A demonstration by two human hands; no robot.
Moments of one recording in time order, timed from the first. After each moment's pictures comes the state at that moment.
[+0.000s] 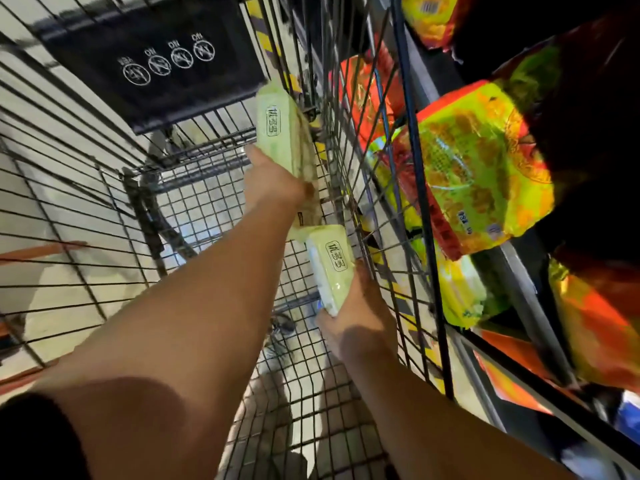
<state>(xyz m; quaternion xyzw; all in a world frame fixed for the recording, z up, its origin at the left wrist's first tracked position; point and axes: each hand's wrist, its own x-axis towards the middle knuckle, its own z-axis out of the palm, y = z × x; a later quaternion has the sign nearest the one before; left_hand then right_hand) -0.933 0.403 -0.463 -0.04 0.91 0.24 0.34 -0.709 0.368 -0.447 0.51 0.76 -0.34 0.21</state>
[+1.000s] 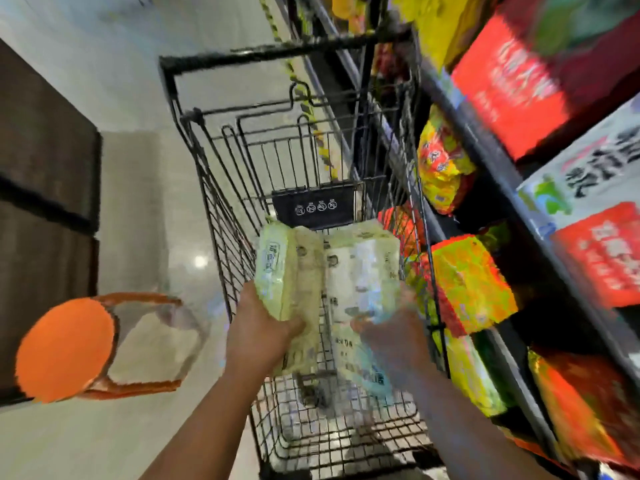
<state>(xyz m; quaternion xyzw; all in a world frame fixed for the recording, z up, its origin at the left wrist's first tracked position) -0.879 0.172 -0.168 0.00 0.91 0.33 0.25 -0.759 0.343 -0.201 0.46 0.65 -0.60 0.03</state>
